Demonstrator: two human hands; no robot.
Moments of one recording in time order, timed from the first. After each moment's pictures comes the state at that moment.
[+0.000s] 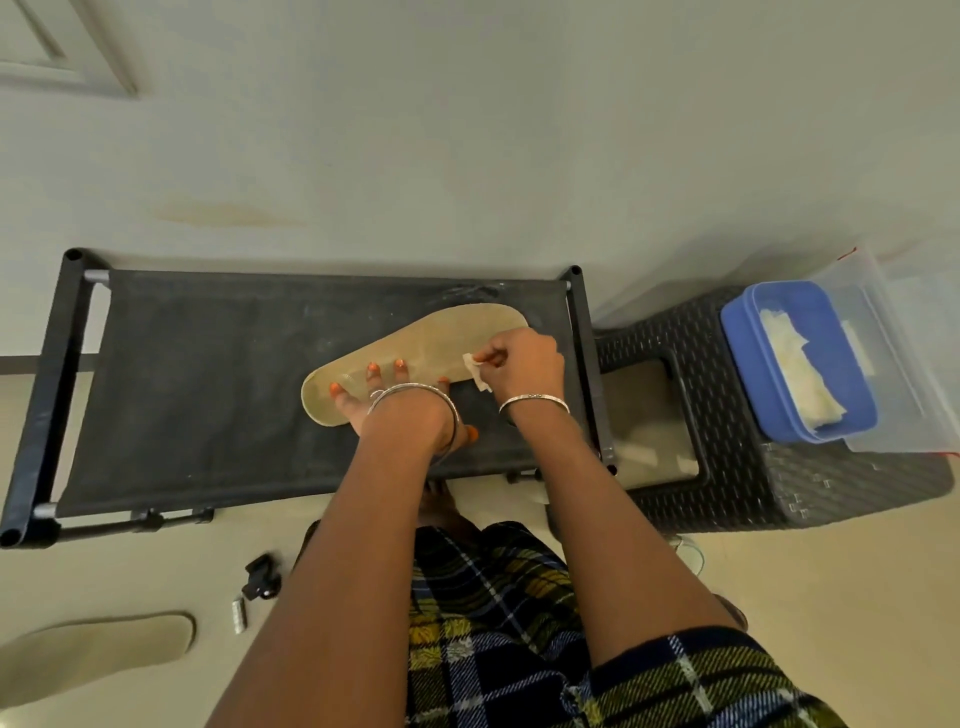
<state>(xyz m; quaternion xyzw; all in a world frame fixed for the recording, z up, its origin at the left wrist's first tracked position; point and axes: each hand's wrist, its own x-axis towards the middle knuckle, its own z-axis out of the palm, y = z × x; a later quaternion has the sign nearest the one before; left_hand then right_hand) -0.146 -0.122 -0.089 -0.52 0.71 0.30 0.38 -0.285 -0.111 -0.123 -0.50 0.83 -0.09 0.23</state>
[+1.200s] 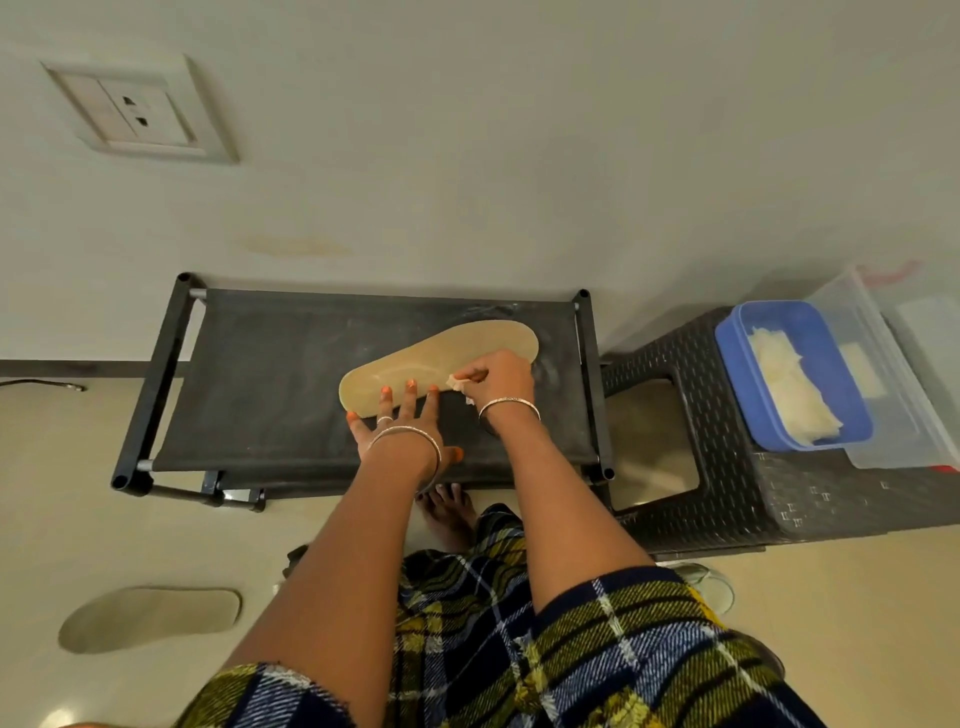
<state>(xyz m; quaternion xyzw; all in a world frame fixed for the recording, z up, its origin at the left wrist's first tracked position) -0.126 -0.078 -0.101 -0.57 0.71 0.29 0.29 -0.259 -0.101 -0.125 -0.50 0.79 -0.15 0.34</state>
